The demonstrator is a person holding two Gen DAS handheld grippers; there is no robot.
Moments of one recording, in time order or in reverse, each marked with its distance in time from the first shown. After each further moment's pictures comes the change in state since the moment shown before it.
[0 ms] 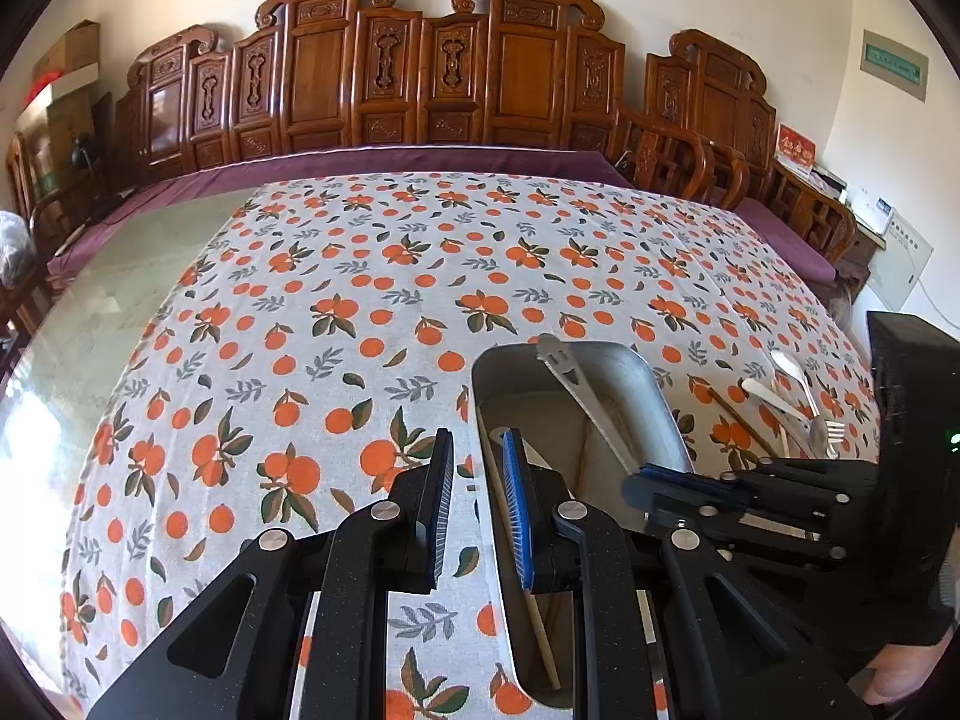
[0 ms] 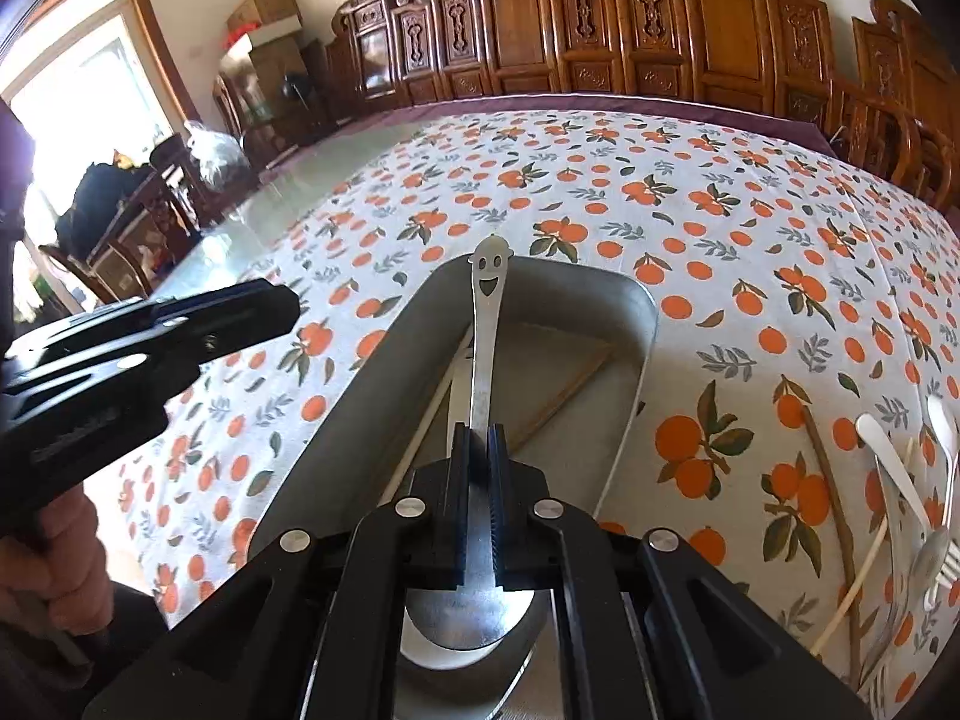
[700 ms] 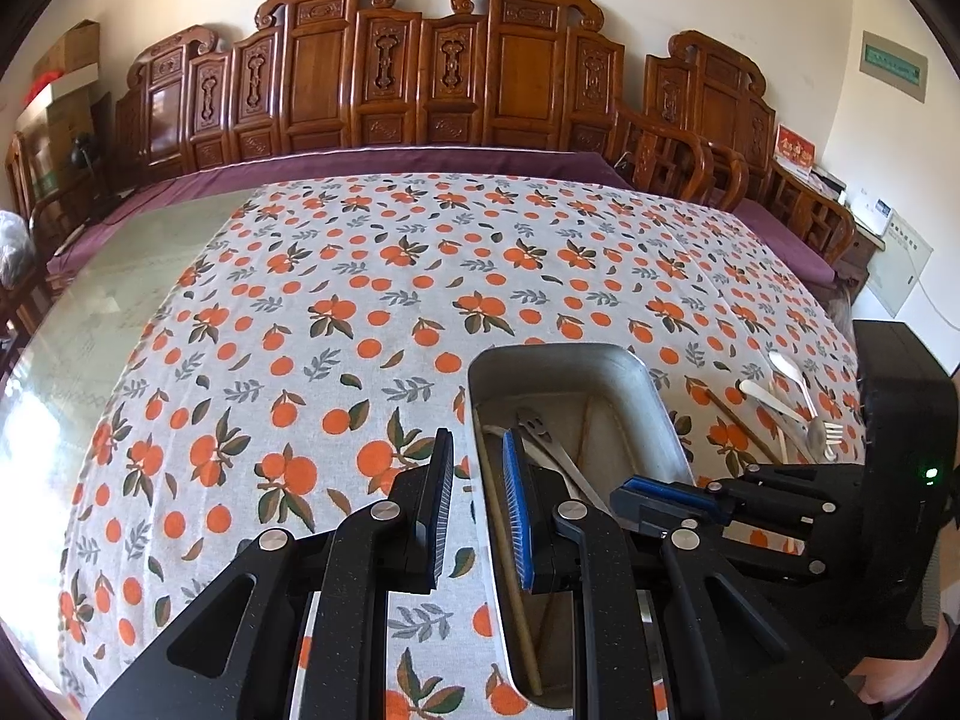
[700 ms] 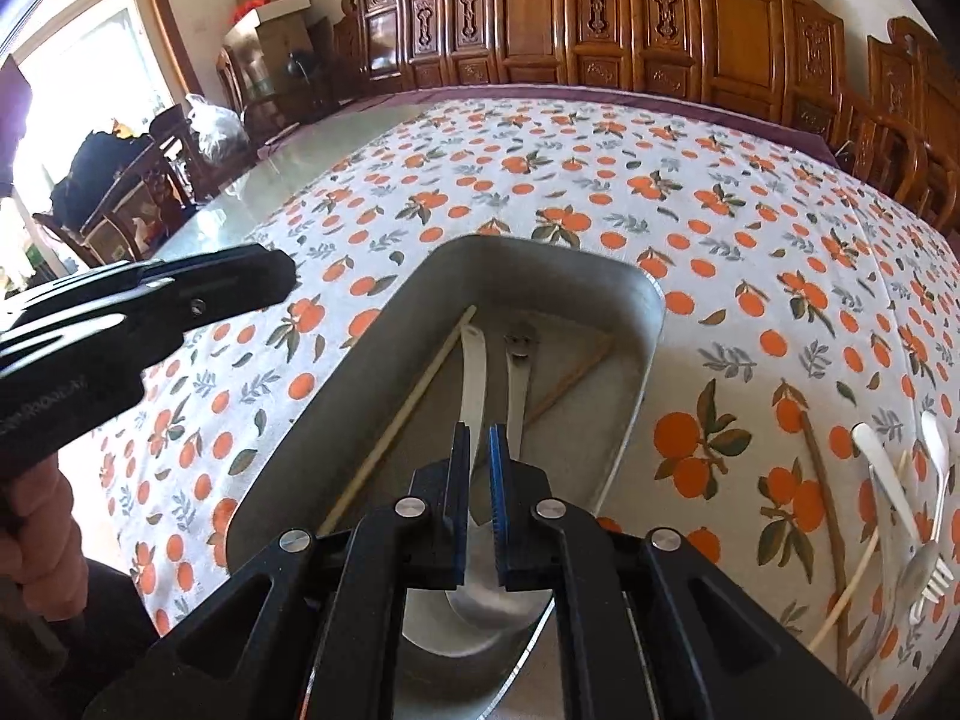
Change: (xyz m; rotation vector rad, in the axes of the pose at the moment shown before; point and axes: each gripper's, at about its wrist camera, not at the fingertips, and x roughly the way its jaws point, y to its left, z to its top) left arm 0.000 -0.002 -0.001 -0.001 -0.005 -0.005; right arm 0.002 0.001 -0.003 -0.046 0.021 -0.020
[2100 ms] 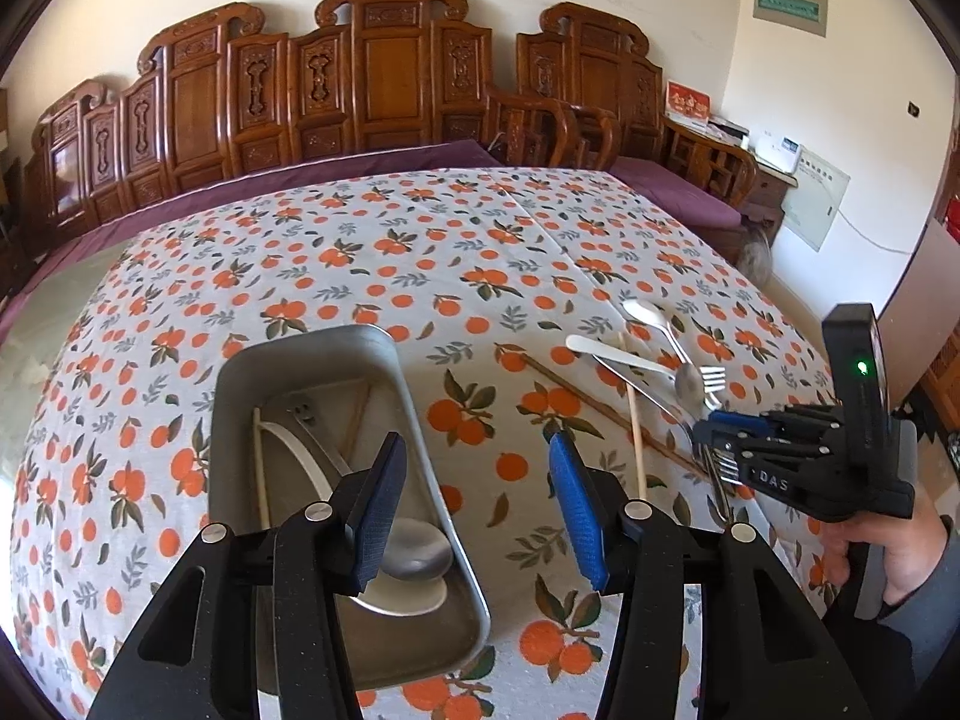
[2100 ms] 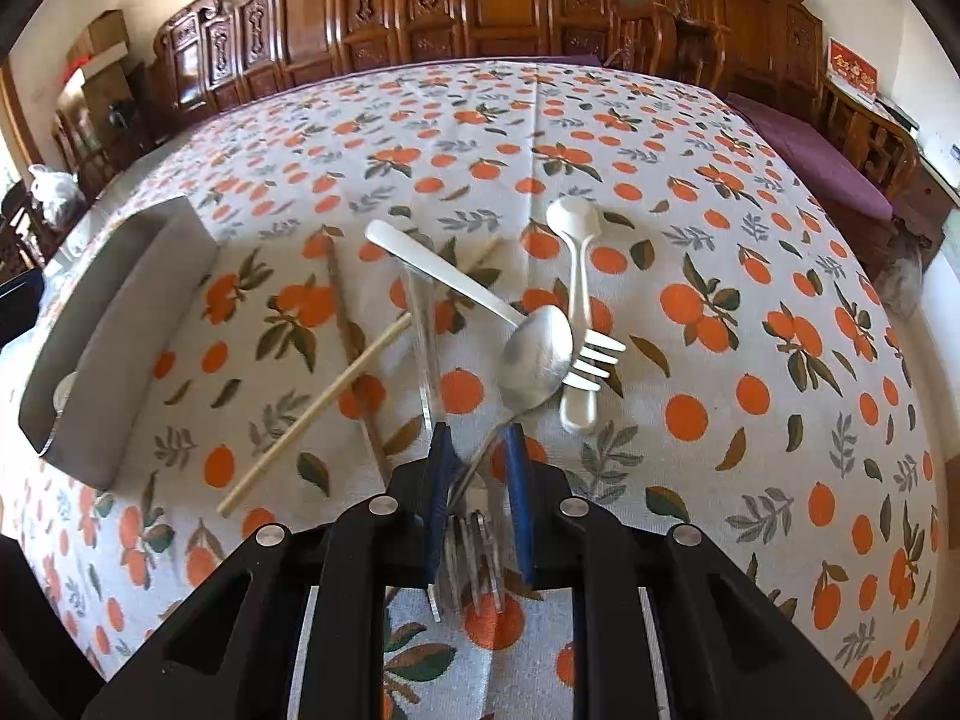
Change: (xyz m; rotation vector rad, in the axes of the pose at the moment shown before) left arm 0.000 -0.125 -0.024 0.176 0.002 -0.160; right arm -0.081 -0.186 -0.111 0.264 0.031 -0.336
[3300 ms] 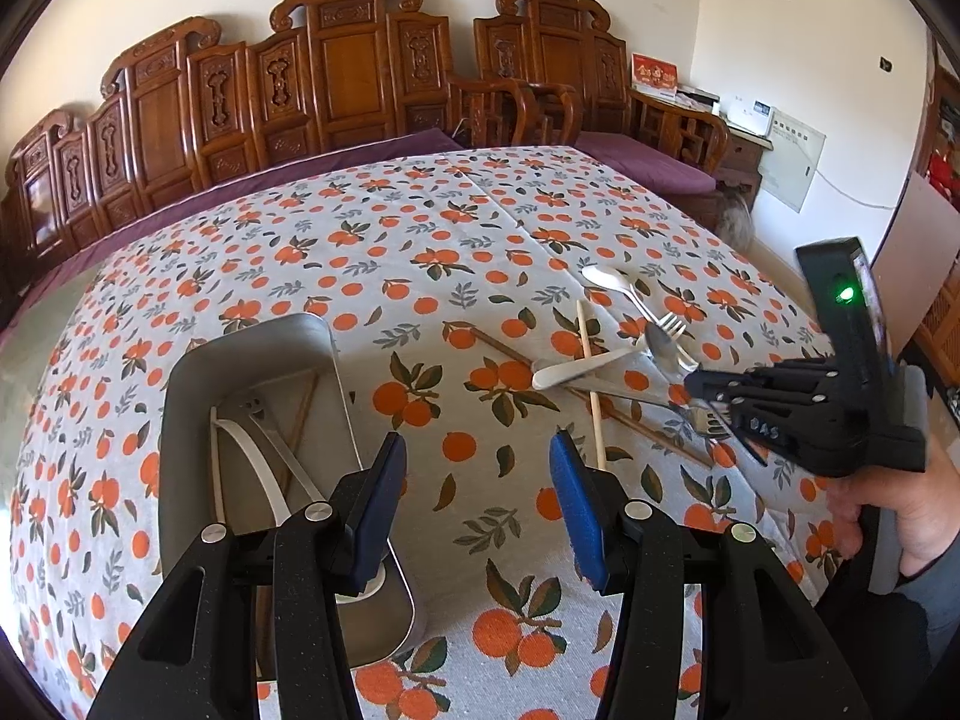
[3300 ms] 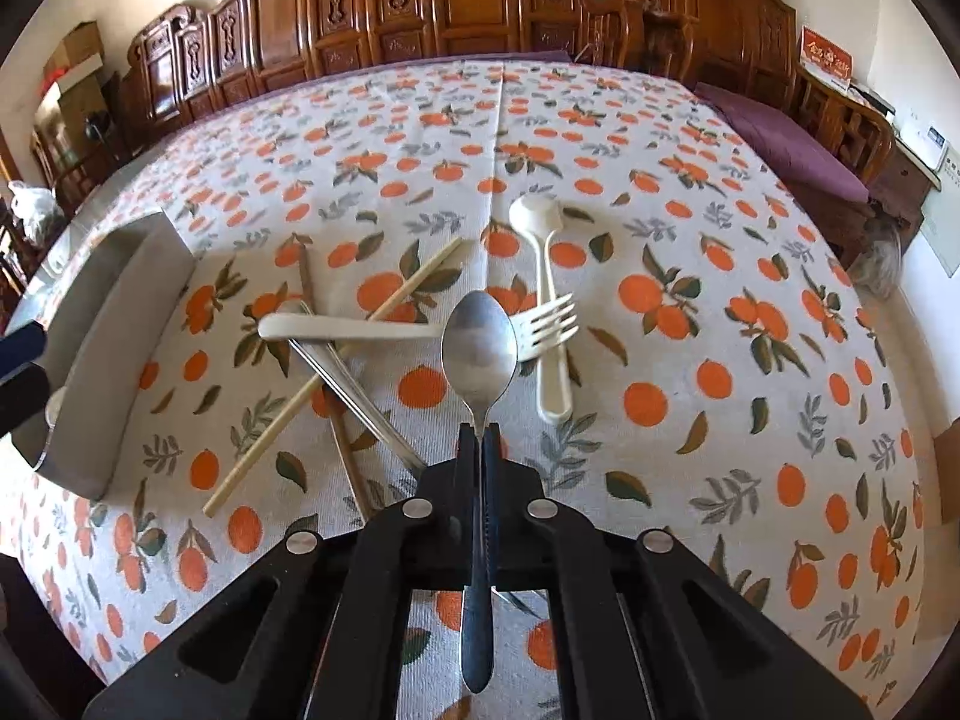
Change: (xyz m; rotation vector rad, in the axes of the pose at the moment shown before) left arm 0.009 -0.034 -0.011 0.082 0.025 -0.017; right arm -0.012 -0.011 -0.001 0.043 -0.006 -0.037
